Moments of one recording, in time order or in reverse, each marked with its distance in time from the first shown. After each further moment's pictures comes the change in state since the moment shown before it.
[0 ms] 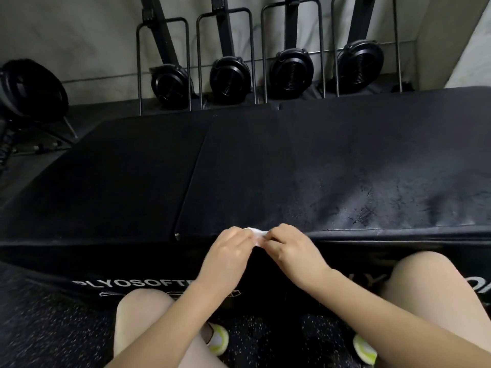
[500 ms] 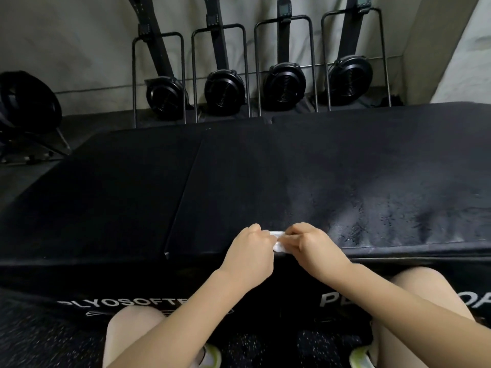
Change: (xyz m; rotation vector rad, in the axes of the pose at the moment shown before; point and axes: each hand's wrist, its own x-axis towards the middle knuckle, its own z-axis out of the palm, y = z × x) left_hand 0.074 0.033 0.006 0.149 -0.311 -0.091; right_hand 0.012 0.055 -0.043 0.101 -0.213 0.220
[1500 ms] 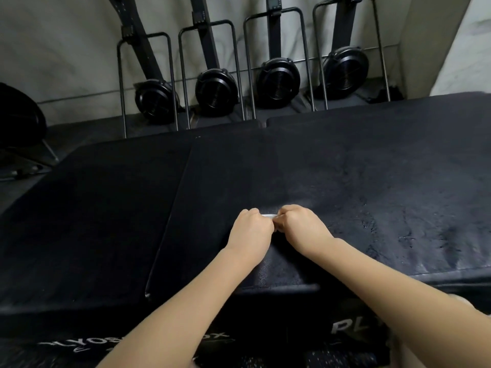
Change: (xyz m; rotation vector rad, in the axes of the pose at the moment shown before) left_hand 0.104 -0.036 -0.004 0.367 0.028 0.046; right_hand 0.104 0.057 0.014 -0.143 -0.103 0.122
